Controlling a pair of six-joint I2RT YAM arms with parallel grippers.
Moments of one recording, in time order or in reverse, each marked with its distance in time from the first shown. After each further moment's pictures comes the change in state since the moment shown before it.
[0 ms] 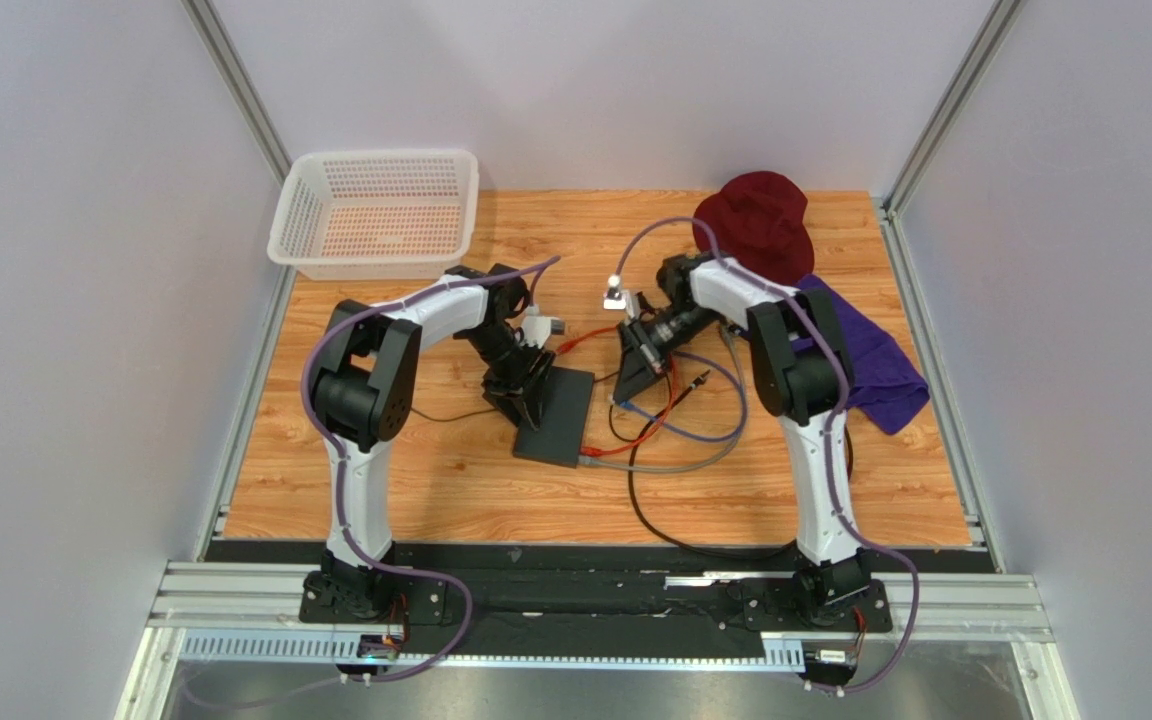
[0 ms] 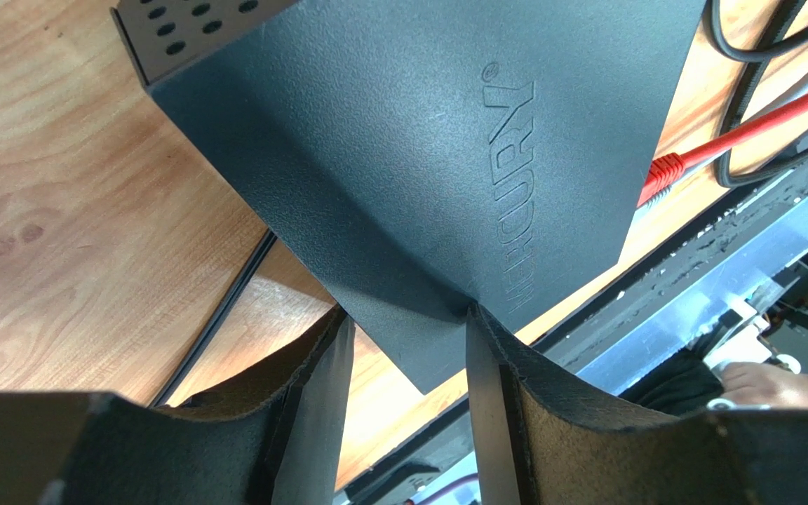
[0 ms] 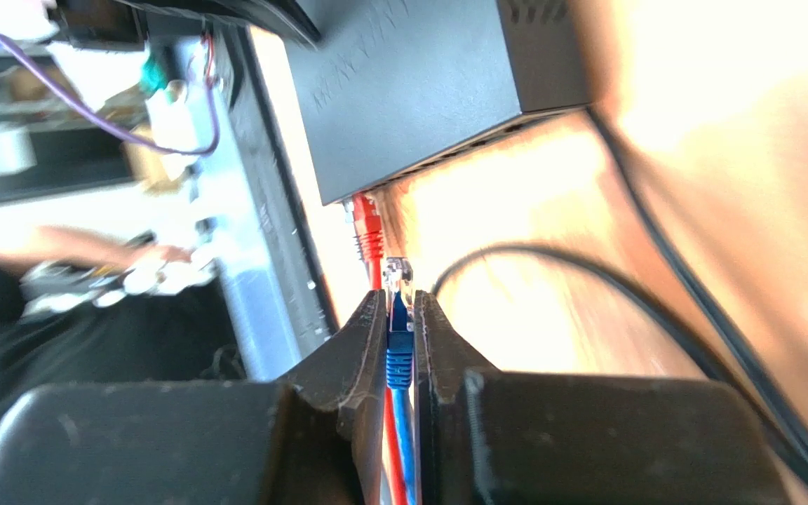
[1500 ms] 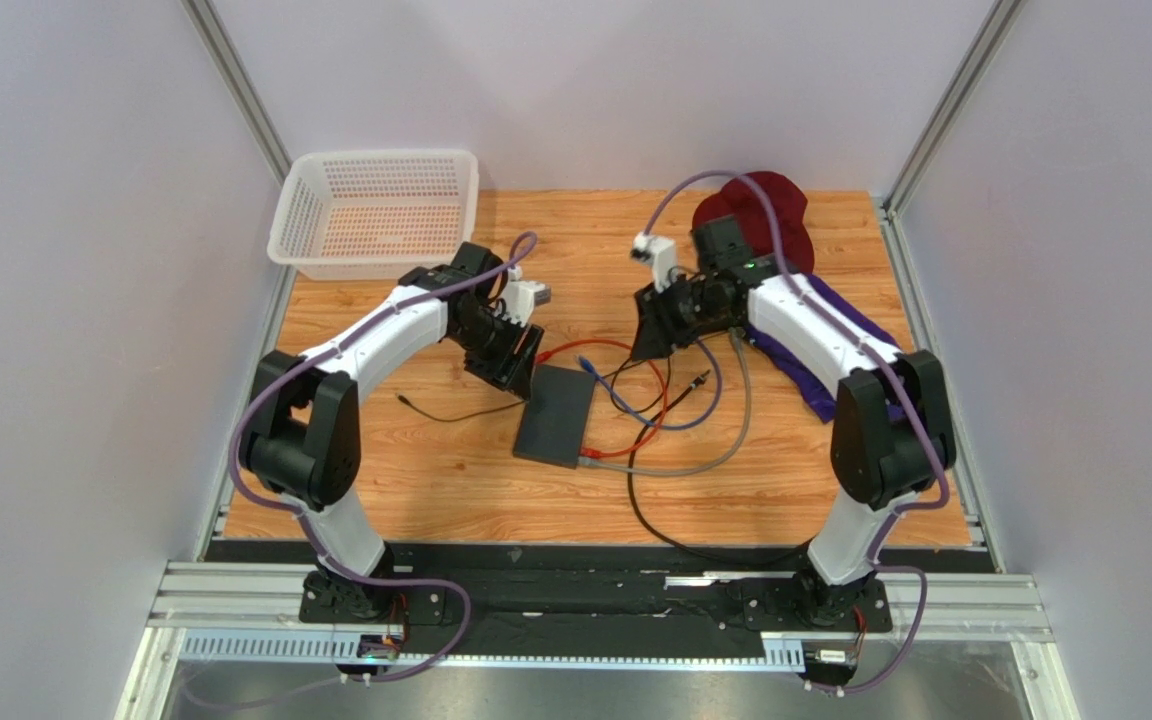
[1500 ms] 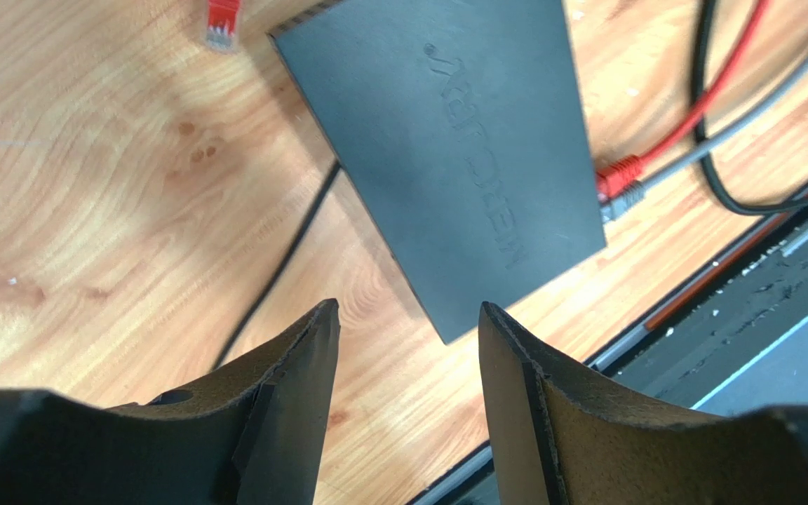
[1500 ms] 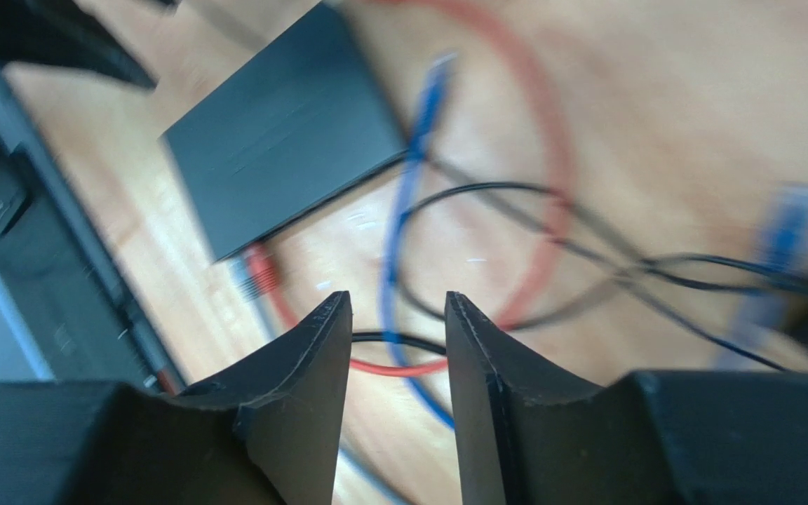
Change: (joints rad) left arm 0.008 -0.313 -0.122 0.154 -0.113 0.030; right arm -0.029 -0.595 -0.322 0.512 0.431 0.225
